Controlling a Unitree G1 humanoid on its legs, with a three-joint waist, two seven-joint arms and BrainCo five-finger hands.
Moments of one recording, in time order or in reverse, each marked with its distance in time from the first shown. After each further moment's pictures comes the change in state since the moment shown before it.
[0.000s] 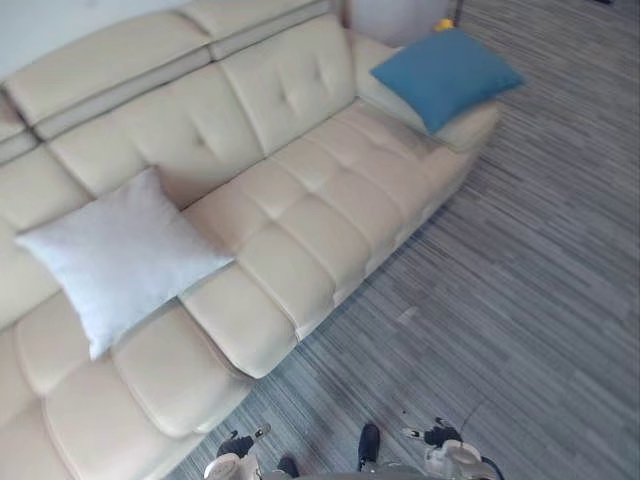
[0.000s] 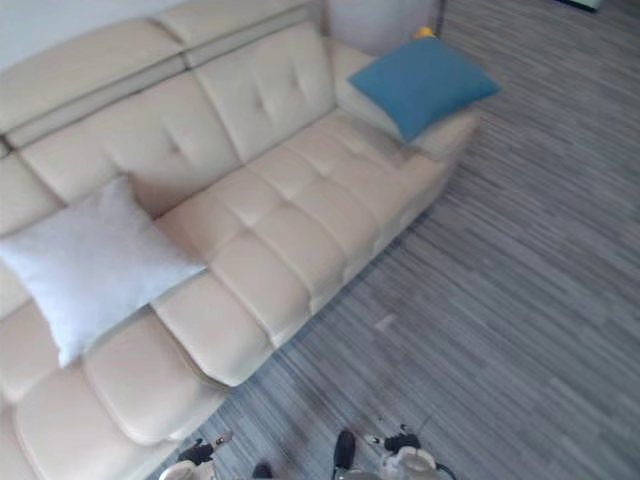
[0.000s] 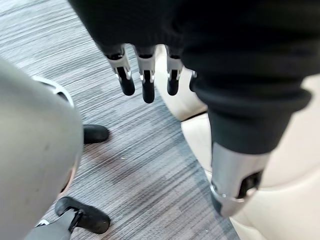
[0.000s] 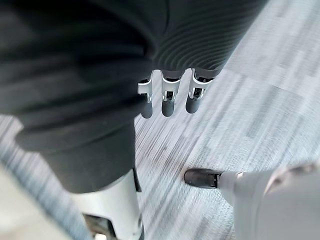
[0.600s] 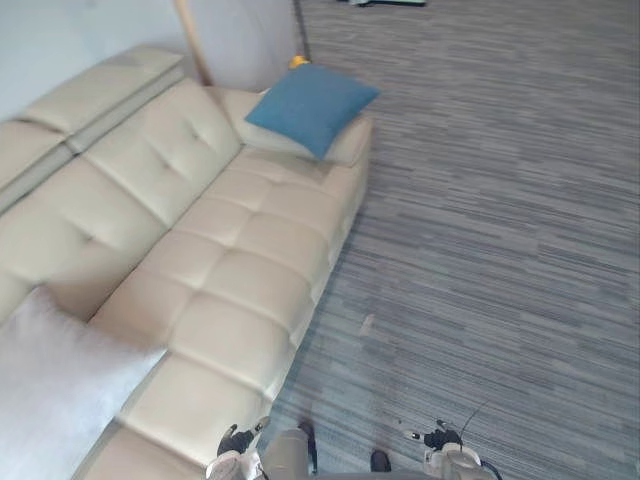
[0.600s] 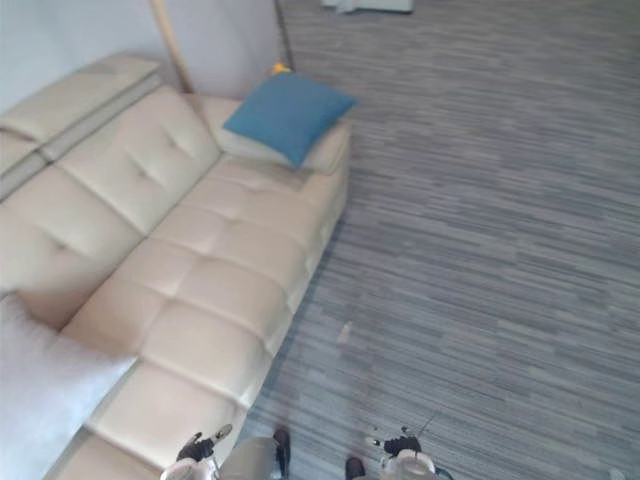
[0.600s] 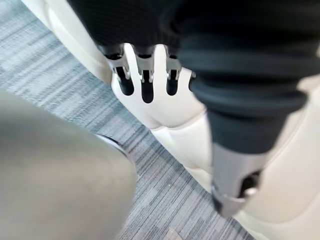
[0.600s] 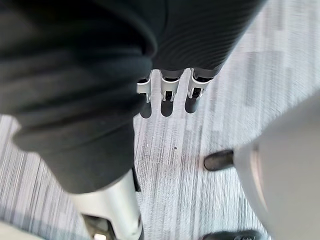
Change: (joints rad) left arm 0.040 -0.043 0.101 -0.149 0.006 0.023 -0.003; right arm 0.003 0.128 0.135 -0.072 0.026 0.019 -0.020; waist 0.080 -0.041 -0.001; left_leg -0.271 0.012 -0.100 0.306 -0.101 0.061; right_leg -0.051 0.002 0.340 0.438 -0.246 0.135
